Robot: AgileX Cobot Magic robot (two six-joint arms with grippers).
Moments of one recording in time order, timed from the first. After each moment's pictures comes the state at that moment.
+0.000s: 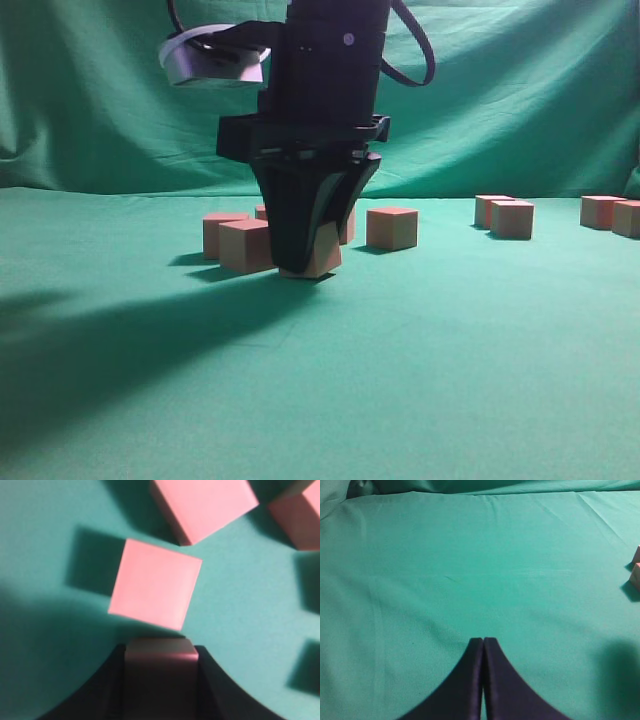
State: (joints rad) left arm -0.02 -0.01 0.02 0.02 0.35 0.01; right arm 0.76 2.05 -1.47 -0.02 0.87 -0.33
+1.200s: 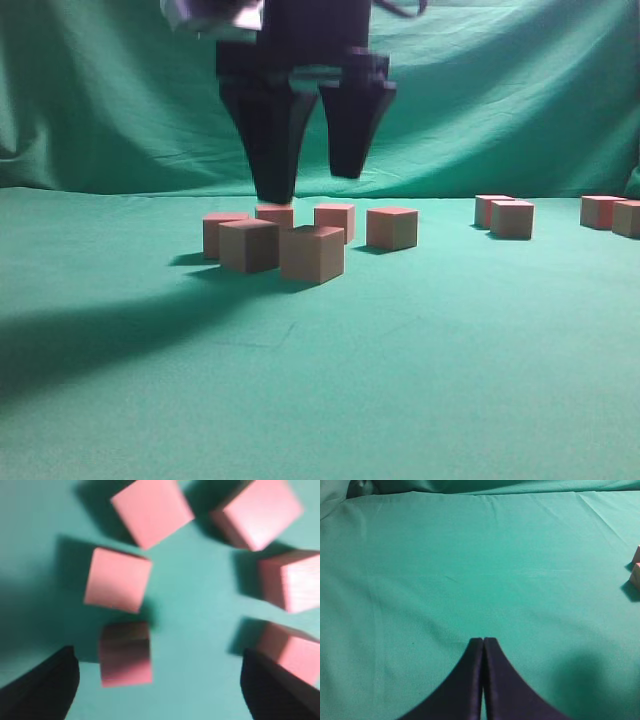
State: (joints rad) left arm -0.02 -0.01 0.02 0.02 0.35 0.01; right arm 0.76 2.06 -1.68 -0.09 1.11 -0.27
